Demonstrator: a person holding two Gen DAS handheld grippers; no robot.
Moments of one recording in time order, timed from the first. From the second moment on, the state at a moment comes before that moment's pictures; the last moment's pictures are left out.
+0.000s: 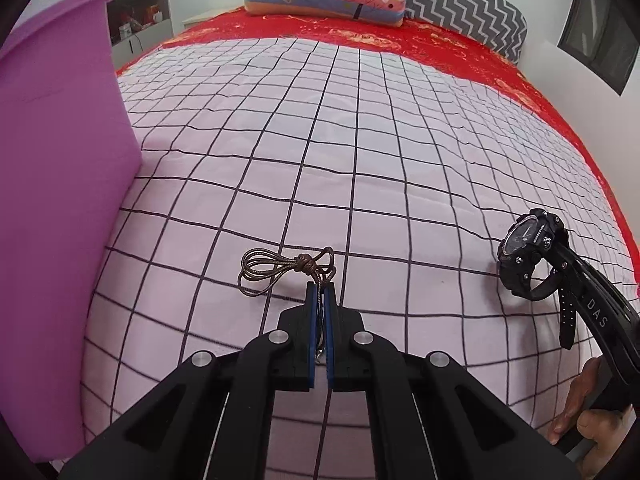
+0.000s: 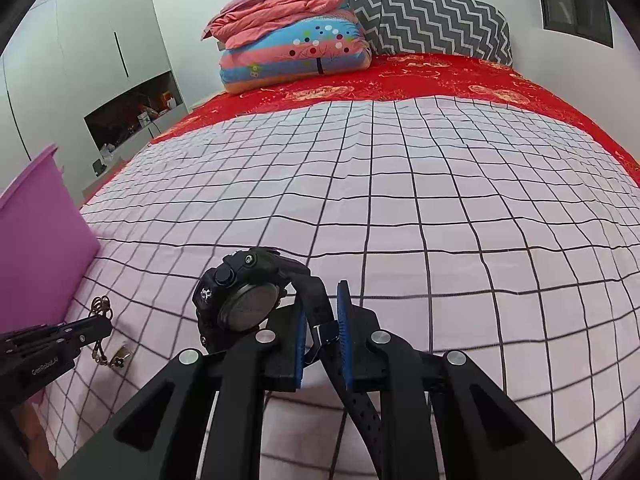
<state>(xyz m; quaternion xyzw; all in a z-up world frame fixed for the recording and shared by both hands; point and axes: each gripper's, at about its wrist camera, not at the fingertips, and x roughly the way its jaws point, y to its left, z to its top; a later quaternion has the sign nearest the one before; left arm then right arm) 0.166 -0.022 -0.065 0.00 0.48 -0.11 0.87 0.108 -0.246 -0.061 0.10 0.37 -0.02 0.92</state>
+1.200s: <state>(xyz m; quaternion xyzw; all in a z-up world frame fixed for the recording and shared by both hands) 0.073 0.164 0.141 -0.04 0.33 -0.04 0.94 0.035 -0.037 0.136 0.06 0.27 0.14 0.95</state>
